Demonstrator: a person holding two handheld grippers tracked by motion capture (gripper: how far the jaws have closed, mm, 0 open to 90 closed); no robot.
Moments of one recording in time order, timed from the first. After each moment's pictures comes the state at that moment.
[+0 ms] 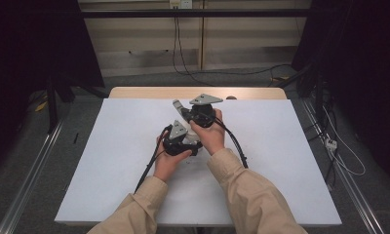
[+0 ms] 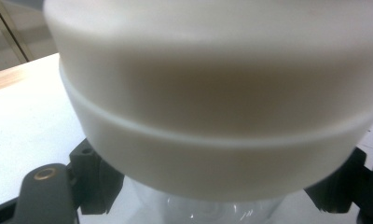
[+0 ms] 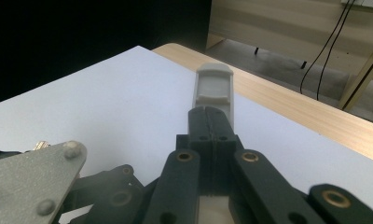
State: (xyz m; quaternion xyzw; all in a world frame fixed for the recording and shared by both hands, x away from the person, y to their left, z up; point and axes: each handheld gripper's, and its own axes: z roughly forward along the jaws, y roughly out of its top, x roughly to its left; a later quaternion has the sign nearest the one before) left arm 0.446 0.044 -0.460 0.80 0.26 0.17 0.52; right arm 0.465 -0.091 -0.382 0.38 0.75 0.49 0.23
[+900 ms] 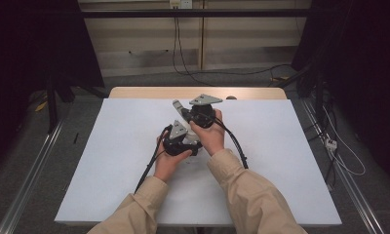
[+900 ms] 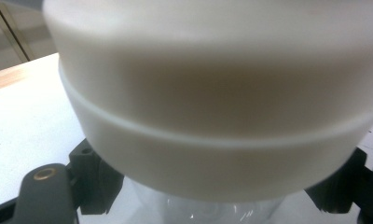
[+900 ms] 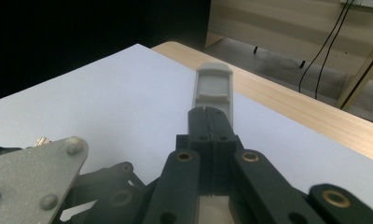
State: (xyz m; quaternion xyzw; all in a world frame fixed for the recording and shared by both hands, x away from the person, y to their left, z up) left arm 0.445 0.044 -0.460 0.80 0.27 0.18 0.52; right arm 0.464 -0.090 -0.382 0.38 0.75 0.49 0.24
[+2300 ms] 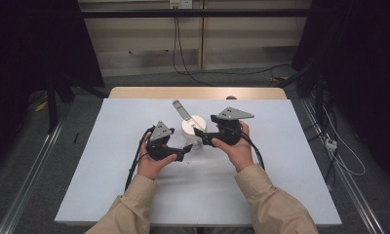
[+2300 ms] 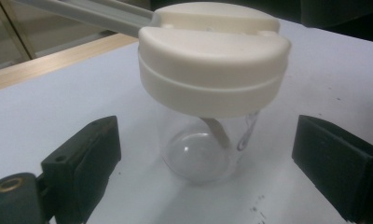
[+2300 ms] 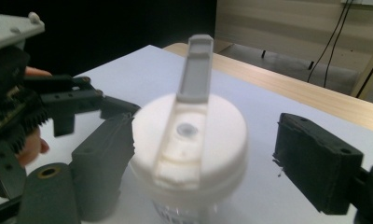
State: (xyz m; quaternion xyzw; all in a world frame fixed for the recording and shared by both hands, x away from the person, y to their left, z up) left arm 0.418 0.091 -0.428 0.80 0.27 0.16 0.51; right arm 0.407 -0.154 -0.385 0.38 0.73 0.52 0.22
